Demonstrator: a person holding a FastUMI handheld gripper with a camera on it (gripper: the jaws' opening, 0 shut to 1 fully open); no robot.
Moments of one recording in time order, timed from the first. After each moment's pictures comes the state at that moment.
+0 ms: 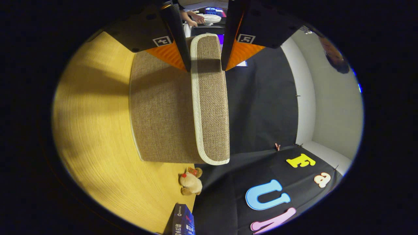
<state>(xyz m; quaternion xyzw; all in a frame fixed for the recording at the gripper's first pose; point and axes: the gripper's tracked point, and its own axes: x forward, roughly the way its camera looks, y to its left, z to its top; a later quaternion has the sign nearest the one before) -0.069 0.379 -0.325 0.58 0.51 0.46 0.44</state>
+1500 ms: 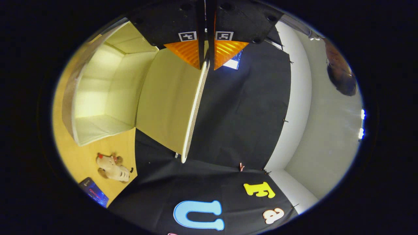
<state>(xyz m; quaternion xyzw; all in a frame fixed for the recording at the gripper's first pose) -0.048 0.480 -0.112 0.53 0.39 0.56 0.50</state>
